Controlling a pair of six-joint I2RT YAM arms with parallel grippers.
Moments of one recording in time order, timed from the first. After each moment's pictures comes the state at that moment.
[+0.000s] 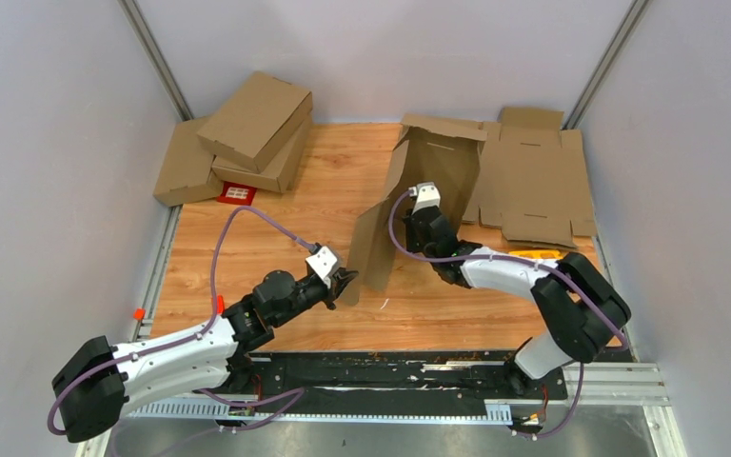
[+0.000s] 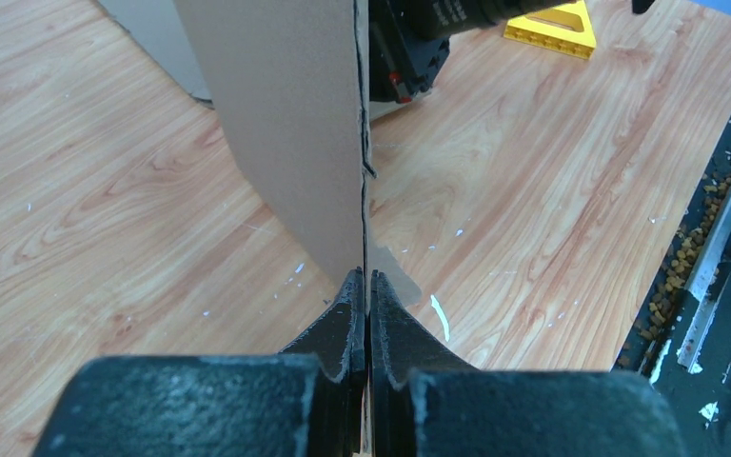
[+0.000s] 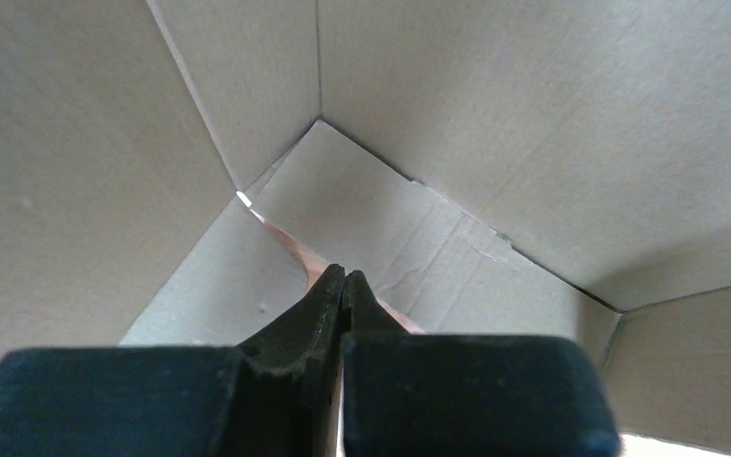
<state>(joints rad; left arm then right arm) -0.96 0.83 0.26 0.44 -0.05 -0.05 0.70 1.52 0.75 0.23 0.33 0.30</state>
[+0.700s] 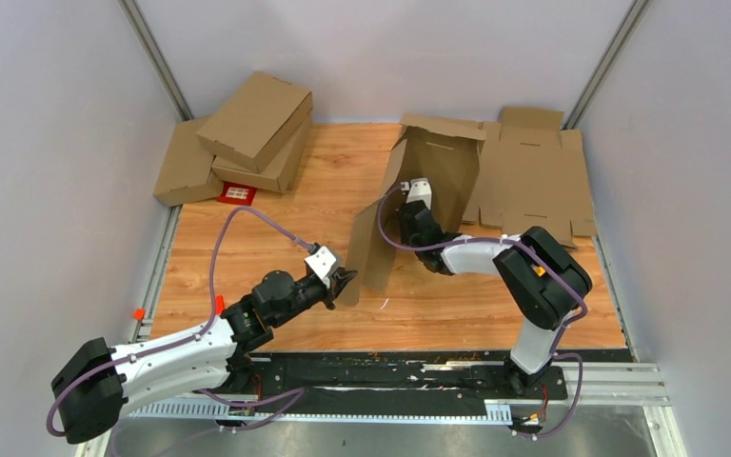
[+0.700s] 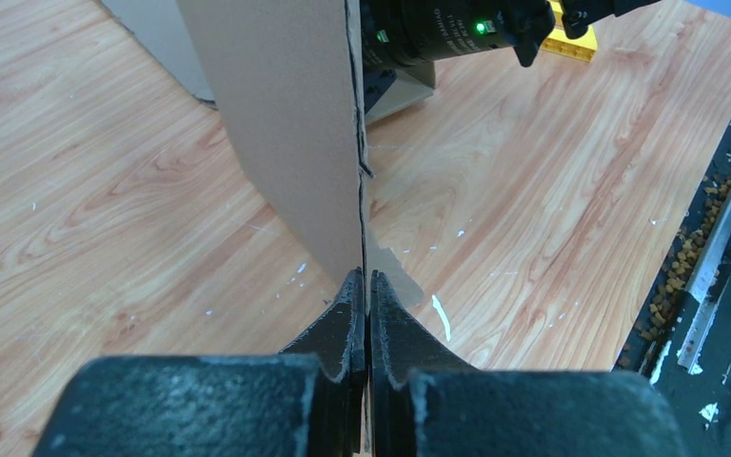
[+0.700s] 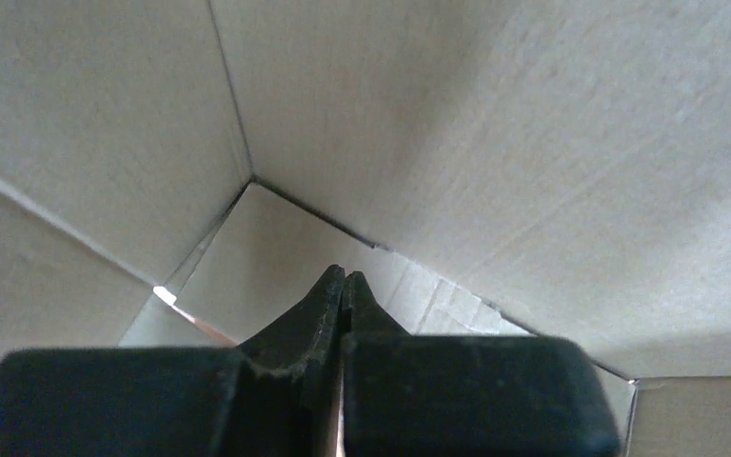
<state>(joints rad) -0.96 0.81 0.26 0.43 -0.06 -0.06 0.68 1.76 0.84 0.33 0.43 0.29</state>
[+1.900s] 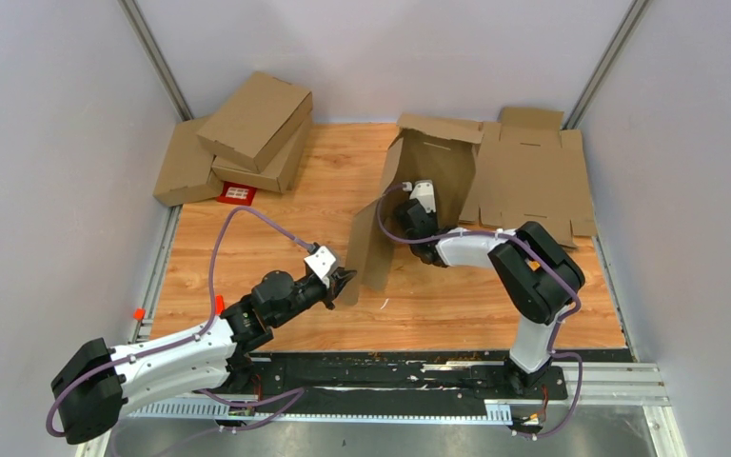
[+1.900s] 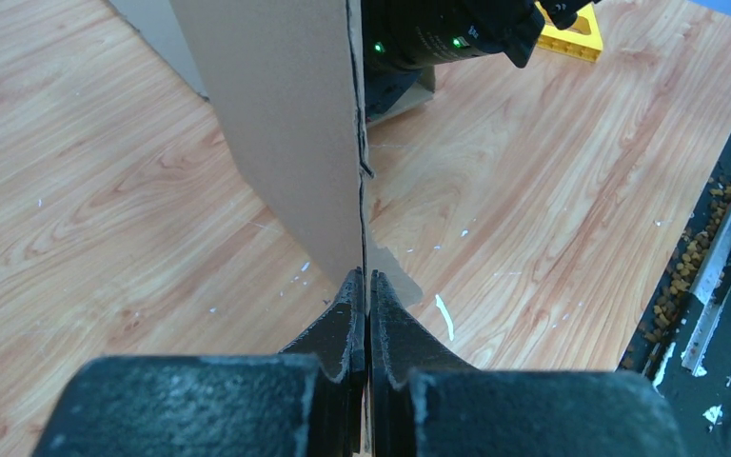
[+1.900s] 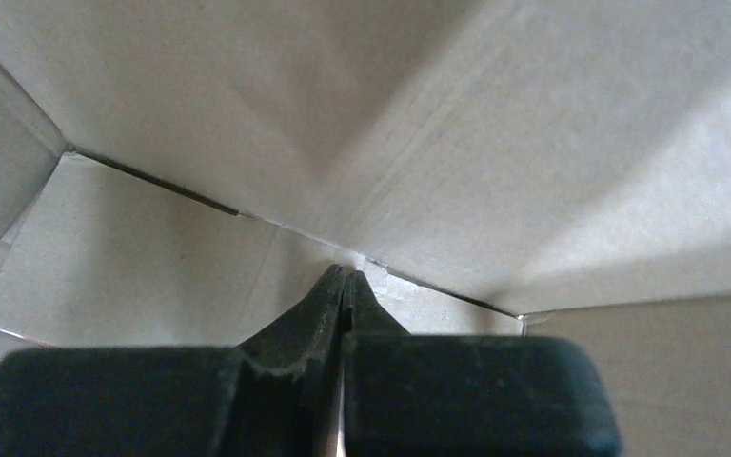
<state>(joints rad) -0.96 0.81 0.26 0.43 -0.07 -0.05 0.67 1.82 0.93 0.08 0.60 0.32</state>
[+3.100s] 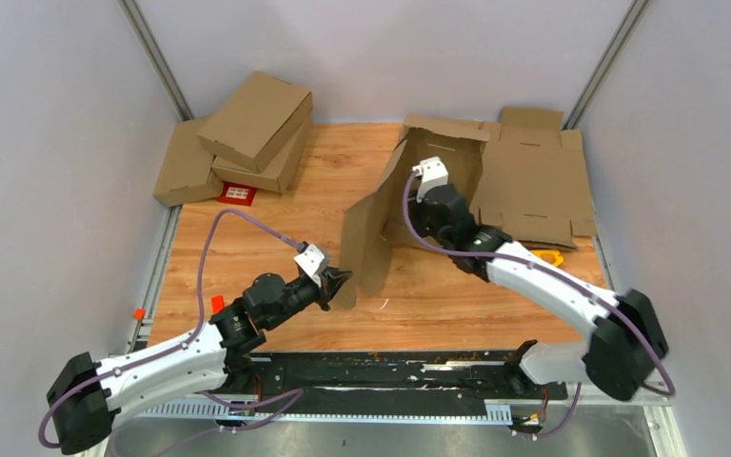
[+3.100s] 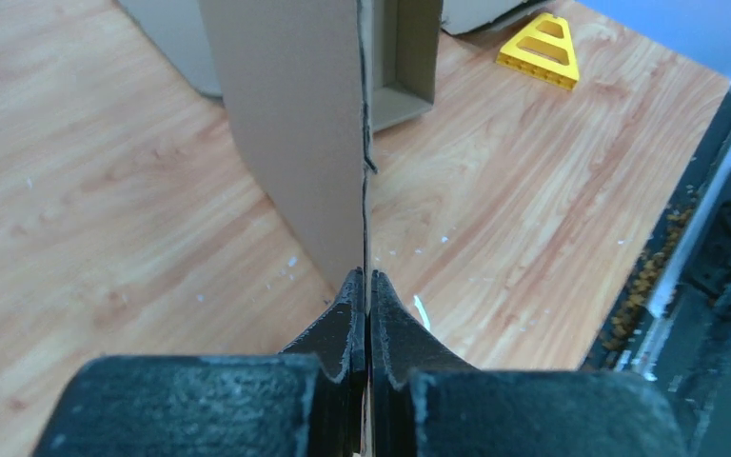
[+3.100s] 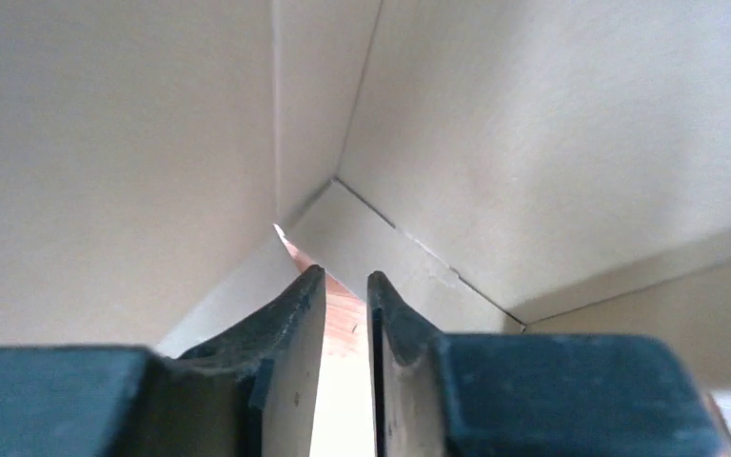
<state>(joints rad) -0.96 0.72 0.26 0.37 -0.08 -0.11 0.71 1.39 0.95 -0.10 0.32 0.18</state>
